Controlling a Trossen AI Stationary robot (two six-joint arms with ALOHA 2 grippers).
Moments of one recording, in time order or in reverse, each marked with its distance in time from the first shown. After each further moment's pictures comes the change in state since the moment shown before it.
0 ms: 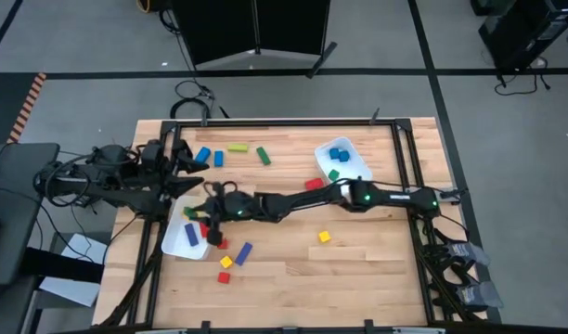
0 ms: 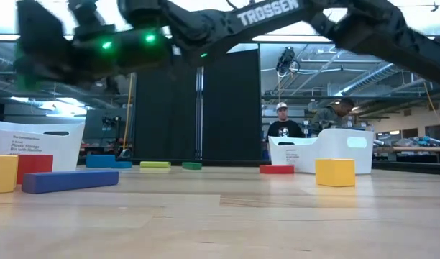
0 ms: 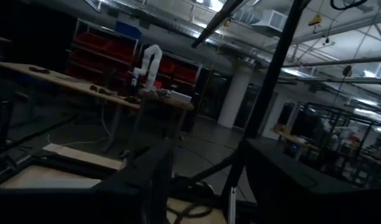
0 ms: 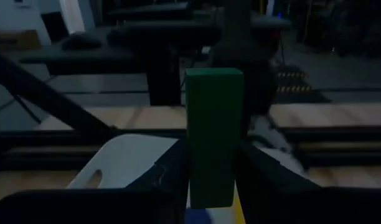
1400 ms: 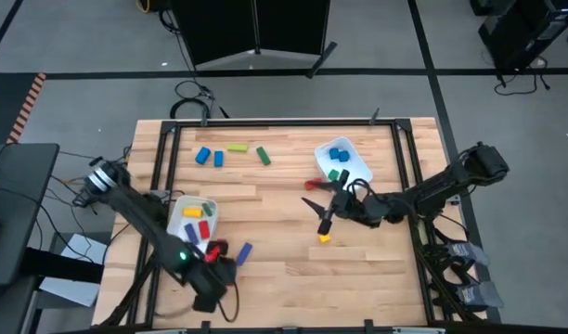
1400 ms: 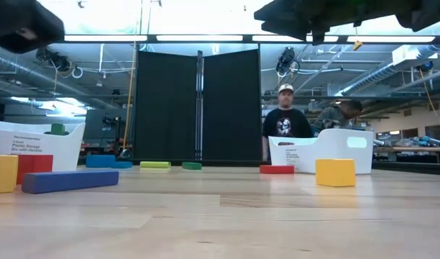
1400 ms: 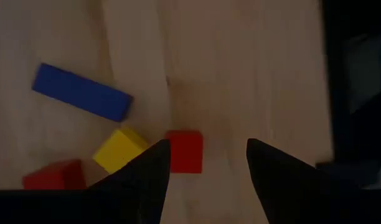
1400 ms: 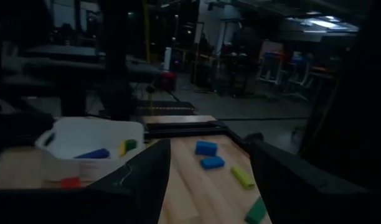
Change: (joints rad) left arm -0.636 1.108 0.433 -0.825 -0.055 -0.307; right arm 0.253 -1.289 -1.742 0.642 0.661 -0.206
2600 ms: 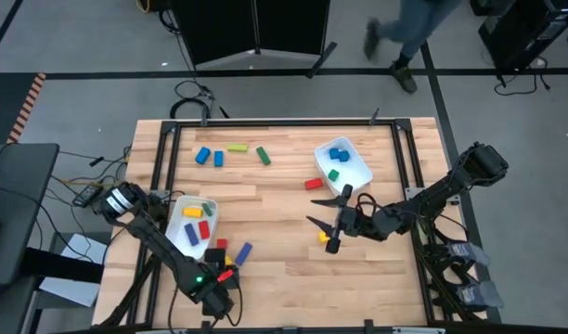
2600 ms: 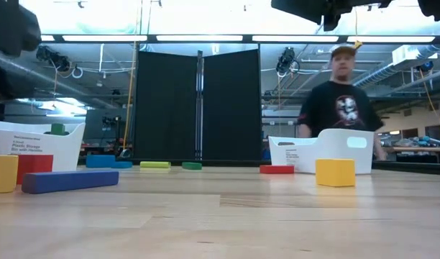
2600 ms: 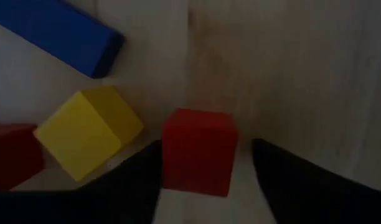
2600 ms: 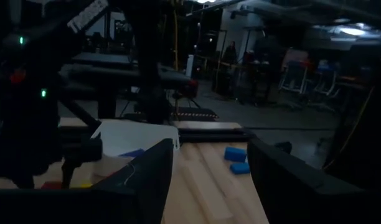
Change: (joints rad) left arm -0.040 0.228 -0.004 -0.003 -0.033 -0.209; right arm 0.150 0.003 0.001 0.036 0.051 -0.027
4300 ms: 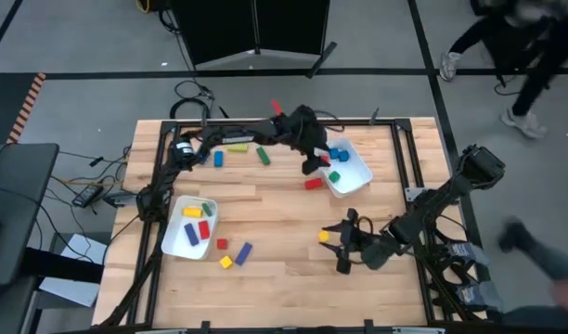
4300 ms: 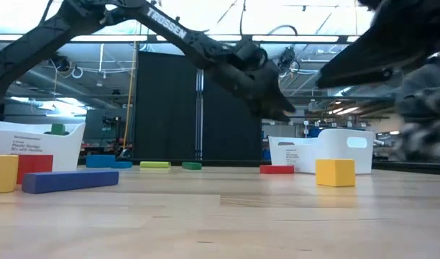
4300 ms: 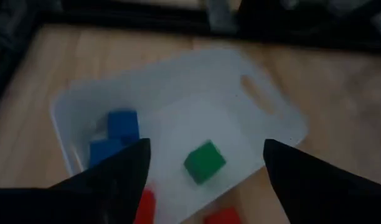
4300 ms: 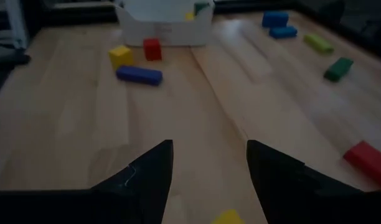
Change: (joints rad) left arm 1.206 0.384 0.696 0.538 0.649 1.017; right arm 0.157 0.049 0.003 -0.659 0.008 0.668
